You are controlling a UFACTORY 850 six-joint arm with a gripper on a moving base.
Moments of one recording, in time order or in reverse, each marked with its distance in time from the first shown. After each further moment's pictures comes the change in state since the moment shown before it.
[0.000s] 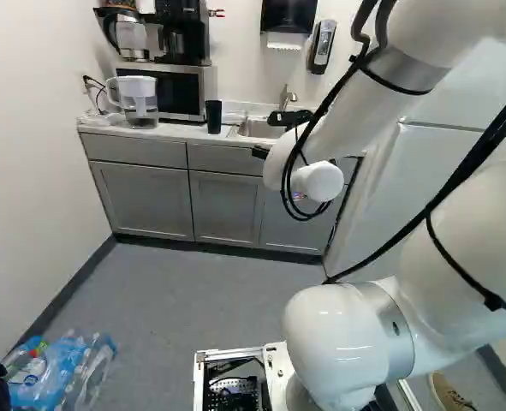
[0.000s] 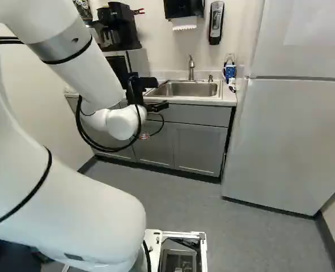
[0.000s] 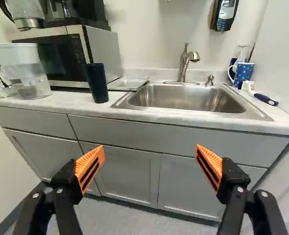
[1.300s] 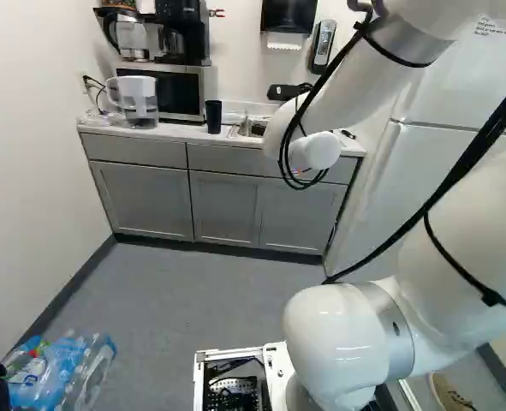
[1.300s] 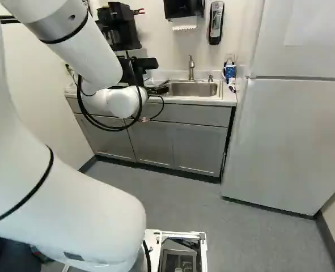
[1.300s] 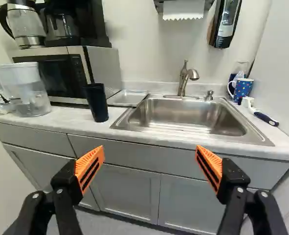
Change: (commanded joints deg) arm 0.0 -0.8 -9.2 0.0 -6.7 0.0
